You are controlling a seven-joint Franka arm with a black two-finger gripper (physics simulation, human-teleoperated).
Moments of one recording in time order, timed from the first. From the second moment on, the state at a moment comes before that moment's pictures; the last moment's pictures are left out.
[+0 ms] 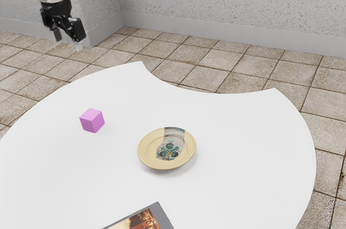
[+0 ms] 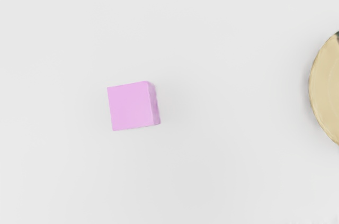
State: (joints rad) arm -0.02 0.04 0.21 -1.52 0.10 1.67 0.29
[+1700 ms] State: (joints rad) arm 0.23 0.63 0.14 -1.47 -0.08 2.00 0.35
